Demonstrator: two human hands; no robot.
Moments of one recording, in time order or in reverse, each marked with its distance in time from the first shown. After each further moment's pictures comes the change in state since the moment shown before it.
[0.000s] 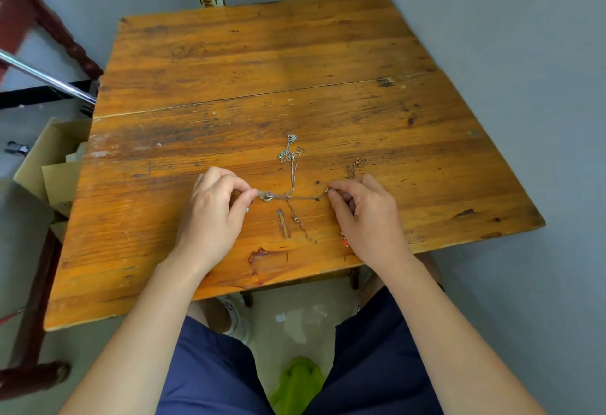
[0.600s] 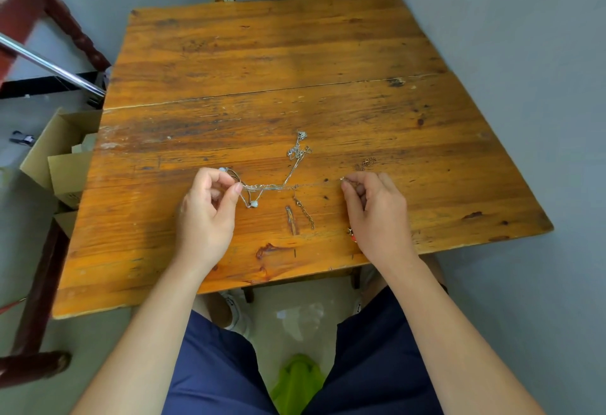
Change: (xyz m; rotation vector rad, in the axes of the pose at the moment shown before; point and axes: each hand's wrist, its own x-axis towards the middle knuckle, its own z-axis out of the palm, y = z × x) left_hand -0.015 -0.002 -0.006 -0.298 0.191 -0.233; right_hand 0.000 -0.001 0.005 -0.035 0.067 0.082
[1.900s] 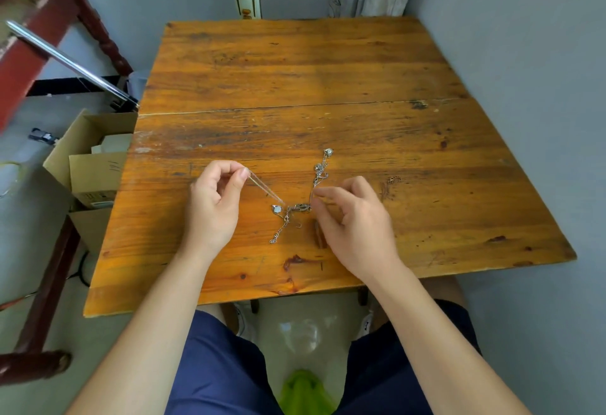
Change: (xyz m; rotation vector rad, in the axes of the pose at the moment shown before) left_hand 0.030 -0.011 -0.023 -0.118 0.028 0.020; right_hand 0.003 -0.059 0.019 -0.009 -0.102 -0.170
